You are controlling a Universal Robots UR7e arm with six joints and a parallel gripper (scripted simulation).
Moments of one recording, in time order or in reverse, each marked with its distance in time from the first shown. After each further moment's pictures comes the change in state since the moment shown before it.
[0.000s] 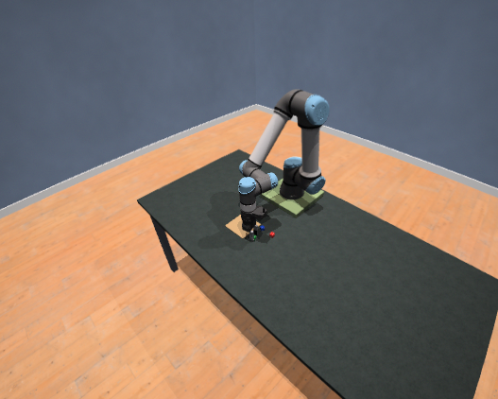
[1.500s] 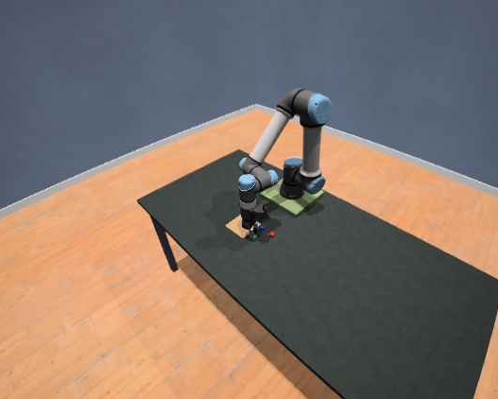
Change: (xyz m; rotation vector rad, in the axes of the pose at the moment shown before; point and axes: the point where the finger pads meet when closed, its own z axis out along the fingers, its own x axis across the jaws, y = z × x) arm 0.000 0.000 -0.015 0.000 0.001 0.000
